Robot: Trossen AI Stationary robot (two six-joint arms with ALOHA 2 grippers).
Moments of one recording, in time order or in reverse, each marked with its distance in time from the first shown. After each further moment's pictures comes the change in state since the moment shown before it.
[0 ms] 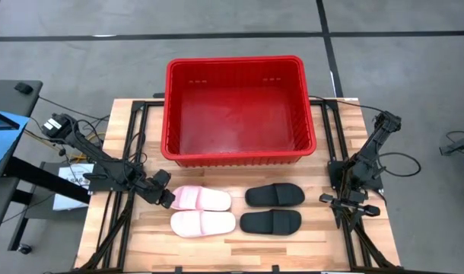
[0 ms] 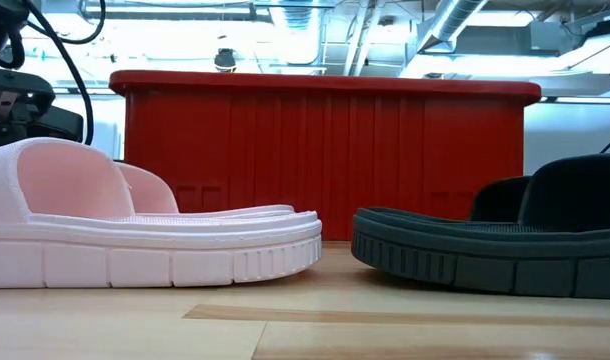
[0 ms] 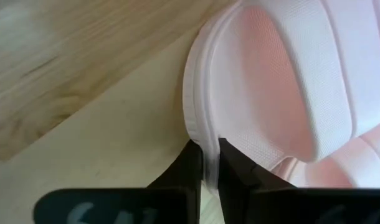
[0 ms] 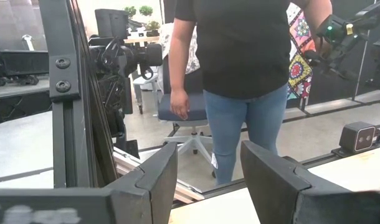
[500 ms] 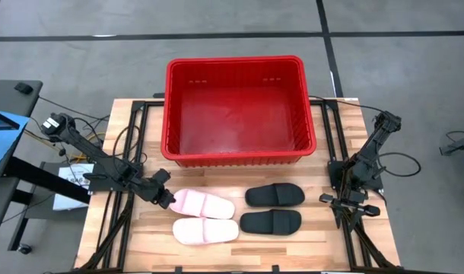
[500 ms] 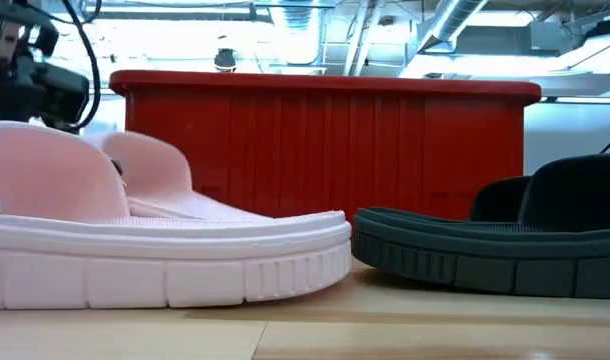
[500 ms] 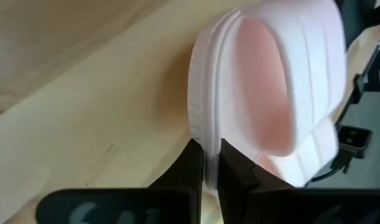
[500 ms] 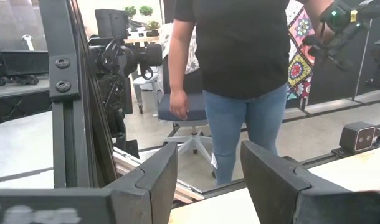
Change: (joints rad) left arm 0.000 -0.119 0.102 -0.093 0.005 0.023; right arm 0.000 0.000 0.000 0.000 0.000 0.000
